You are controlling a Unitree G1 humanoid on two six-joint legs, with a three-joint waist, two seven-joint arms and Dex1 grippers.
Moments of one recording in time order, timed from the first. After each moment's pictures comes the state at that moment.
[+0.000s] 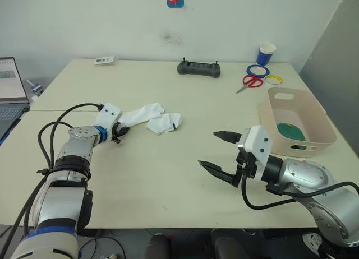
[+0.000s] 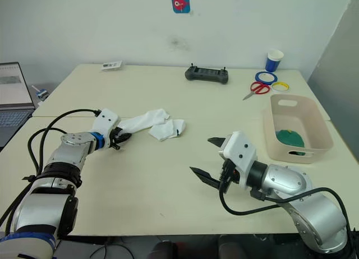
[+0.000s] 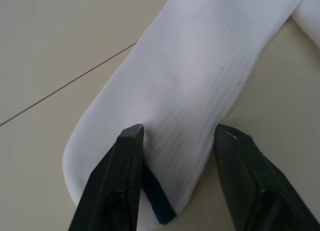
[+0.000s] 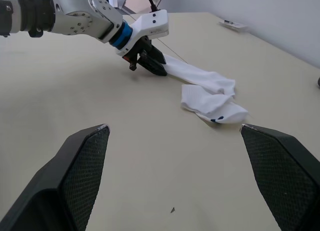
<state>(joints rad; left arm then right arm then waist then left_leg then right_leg) -0.85 0.65 -0.03 1.01 0.07 0.13 -0.67 -0.25 -0.56 0.07 -0.87 0.49 0.87 0.54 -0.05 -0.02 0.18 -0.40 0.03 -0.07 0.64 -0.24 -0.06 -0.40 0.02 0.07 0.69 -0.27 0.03</state>
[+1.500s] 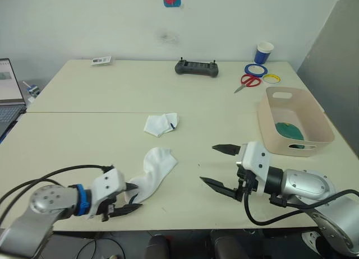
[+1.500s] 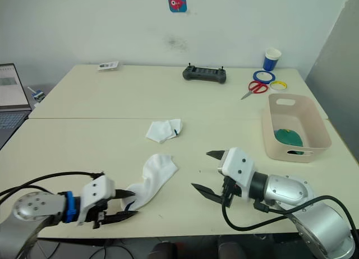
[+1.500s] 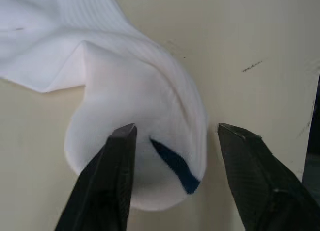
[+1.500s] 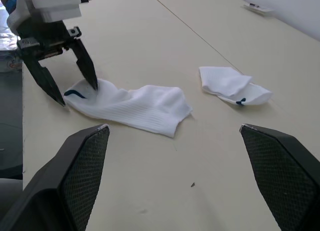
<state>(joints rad) 0.27 0.93 0.24 -0.38 -0.30 0.26 -1.14 -0.17 -0.68 0.16 -0.88 0.46 0.75 0.60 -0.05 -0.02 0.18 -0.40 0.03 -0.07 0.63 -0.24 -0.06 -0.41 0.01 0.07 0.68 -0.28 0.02</state>
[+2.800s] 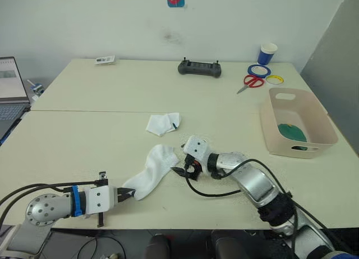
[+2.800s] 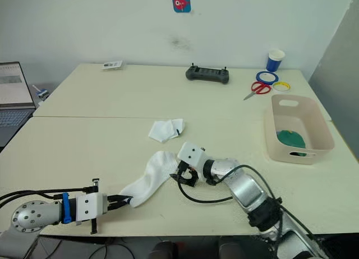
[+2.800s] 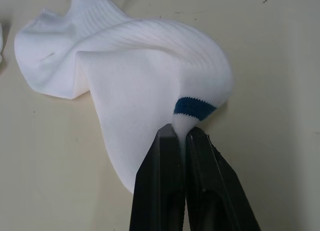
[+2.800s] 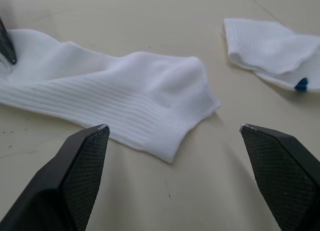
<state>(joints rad) 0.19 0.89 0.10 0.01 -0.10 -0.43 -1.05 -0.52 -0.21 0.51 -0.01 0.07 0.55 0.59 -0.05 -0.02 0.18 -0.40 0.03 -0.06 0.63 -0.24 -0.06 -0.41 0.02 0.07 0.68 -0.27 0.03</state>
